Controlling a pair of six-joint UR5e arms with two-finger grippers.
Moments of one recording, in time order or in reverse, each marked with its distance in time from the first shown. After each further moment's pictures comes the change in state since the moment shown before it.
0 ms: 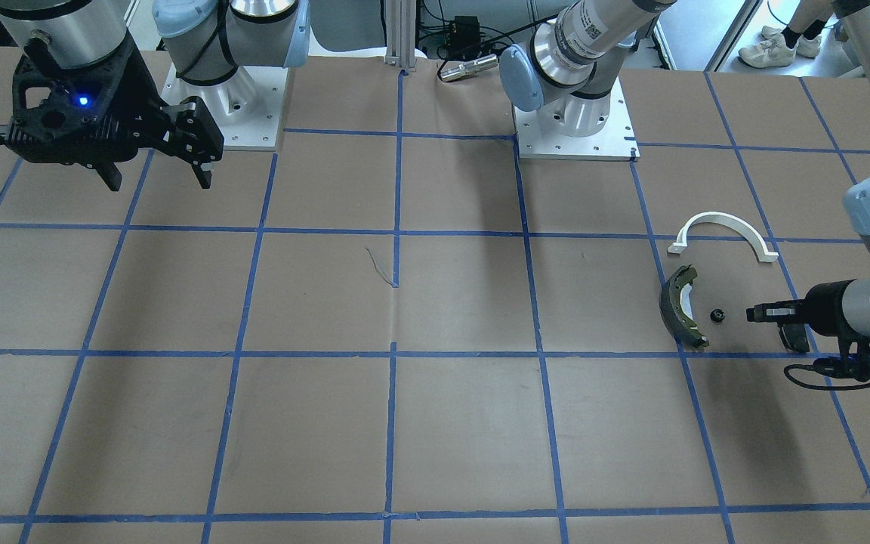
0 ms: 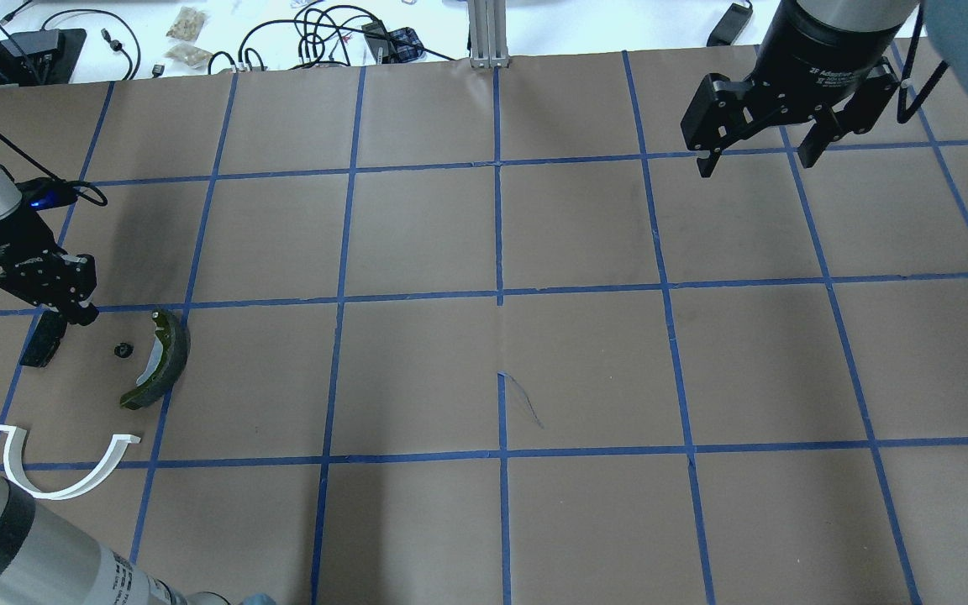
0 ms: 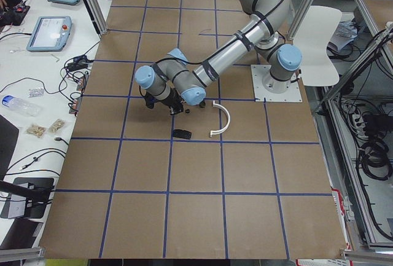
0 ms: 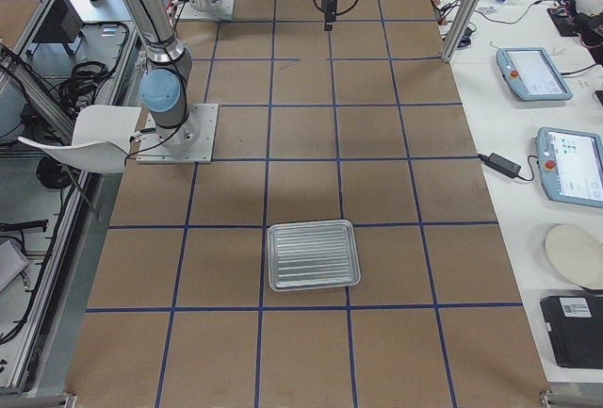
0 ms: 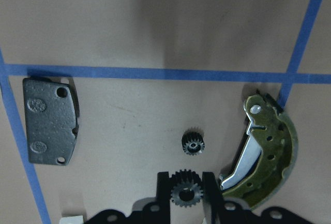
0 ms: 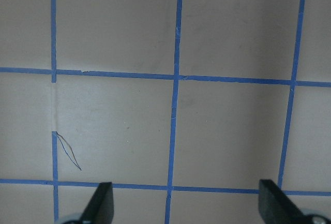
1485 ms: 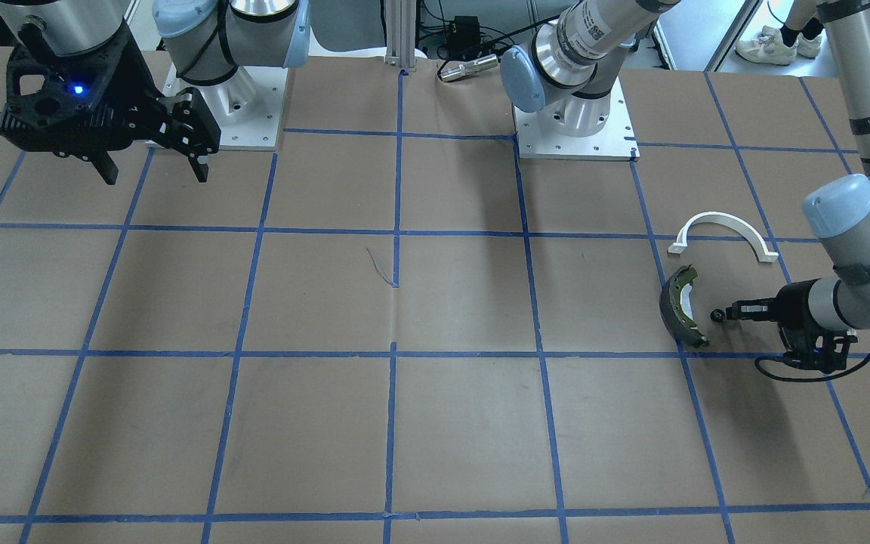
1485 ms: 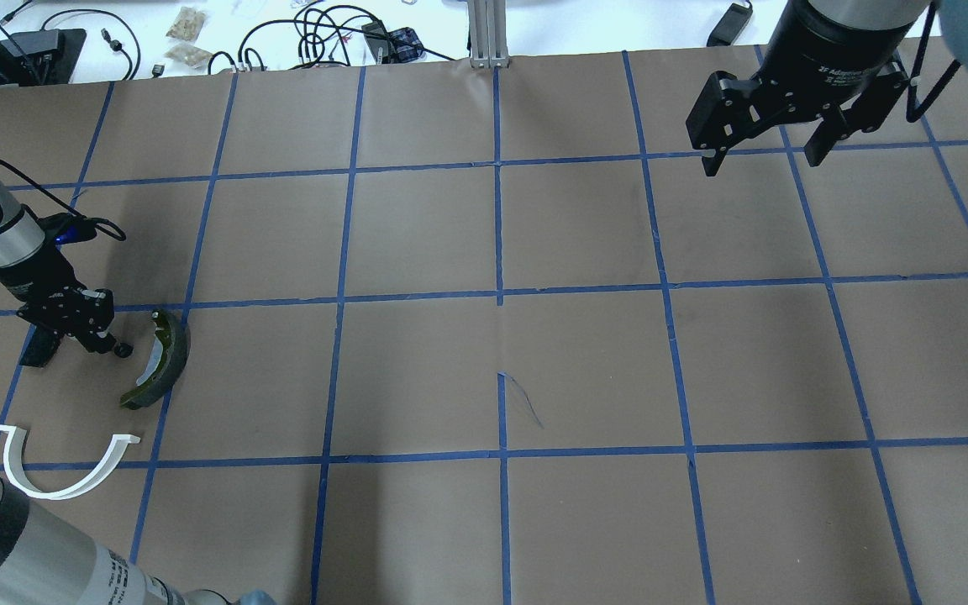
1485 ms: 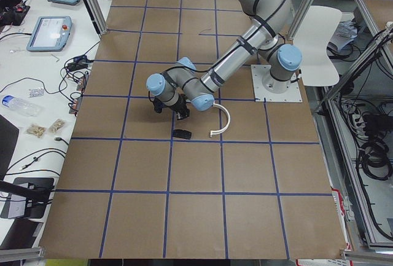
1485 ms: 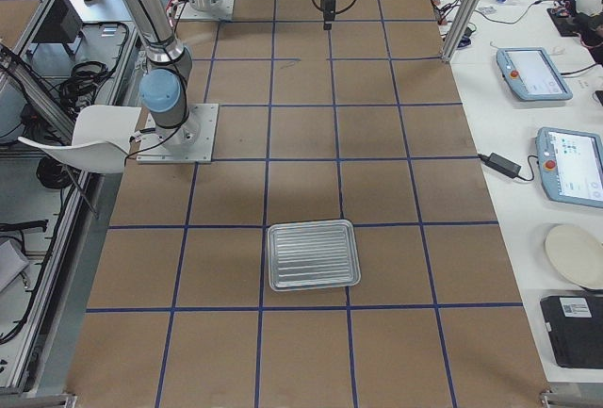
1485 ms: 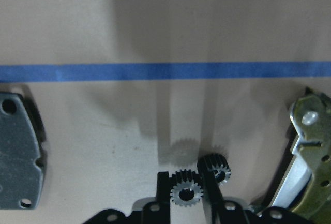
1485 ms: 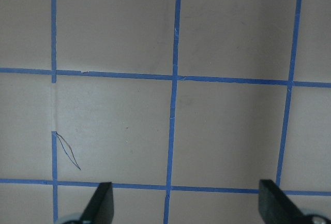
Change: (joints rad) left arm 0.016 -0.001 -0.119 0.132 0.007 0.042; right arm -0.002 -0.014 0.002 0.003 0.001 -0.003
